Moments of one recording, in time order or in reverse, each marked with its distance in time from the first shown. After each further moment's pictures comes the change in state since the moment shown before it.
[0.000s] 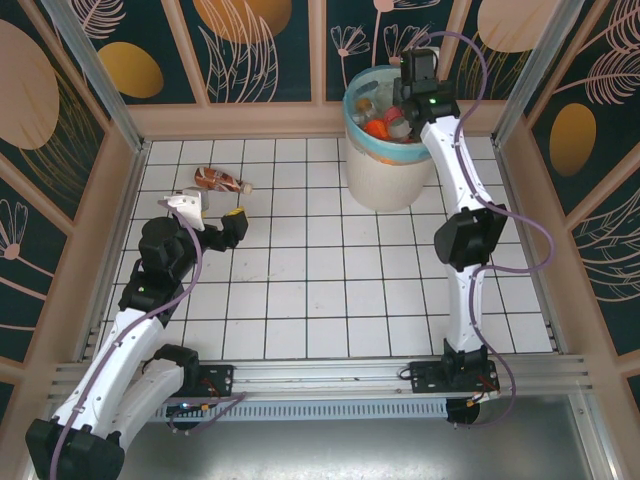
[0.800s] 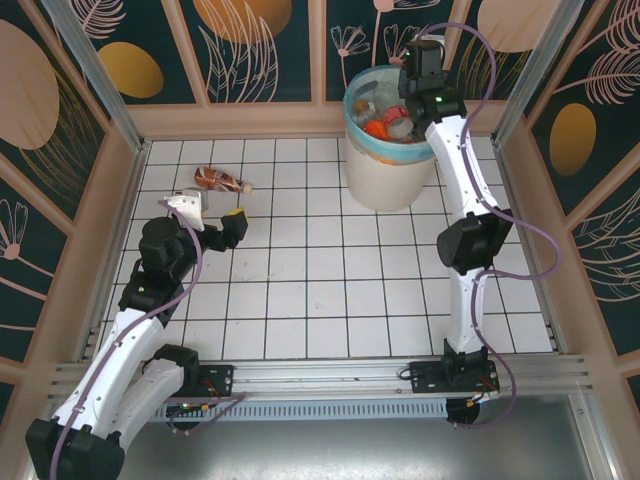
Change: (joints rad) left arm 0.000 0.000 0.000 -0.008 -0.010 0.000; right arm -0.011 -0.045 0.003 0.043 -0.037 0.009
